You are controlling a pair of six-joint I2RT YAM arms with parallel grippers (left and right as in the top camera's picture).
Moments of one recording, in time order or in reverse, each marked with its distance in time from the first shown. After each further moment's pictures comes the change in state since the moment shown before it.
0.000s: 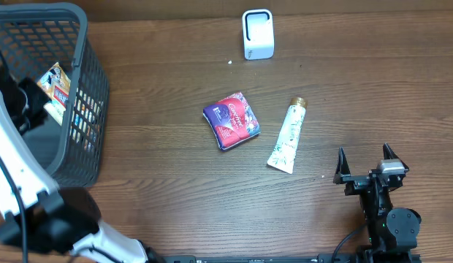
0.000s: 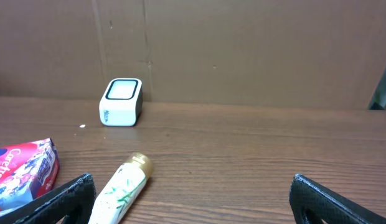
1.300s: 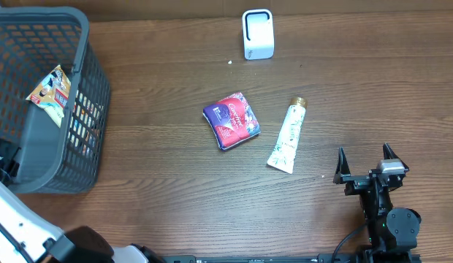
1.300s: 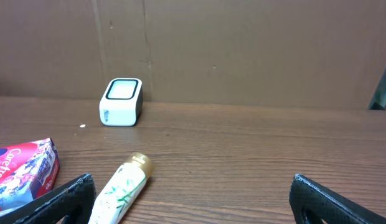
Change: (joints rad) left arm 0.254 -0.260 -0.249 0.003 -0.150 -0.214; right arm 0.000 0.000 0.000 0.000 0.000 0.000
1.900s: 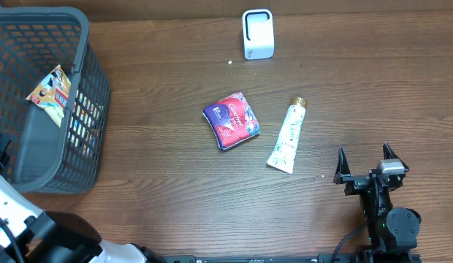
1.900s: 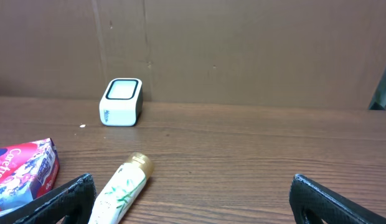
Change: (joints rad) left arm 0.008 0.116 -0.027 0.161 -0.084 -0.026; right arm 0.000 0.000 0.000 0.000 0.000 0.000
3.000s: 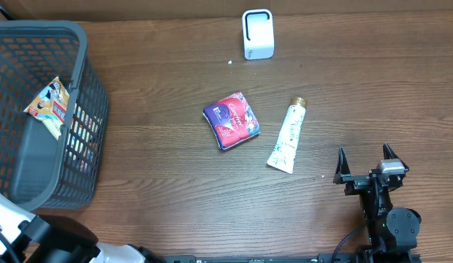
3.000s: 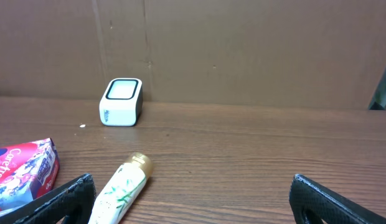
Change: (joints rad) left arm 0.102 -0.008 -0.003 -0.034 -0.003 -0.142; right arm 0.000 0.000 0.000 0.000 0.000 0.000
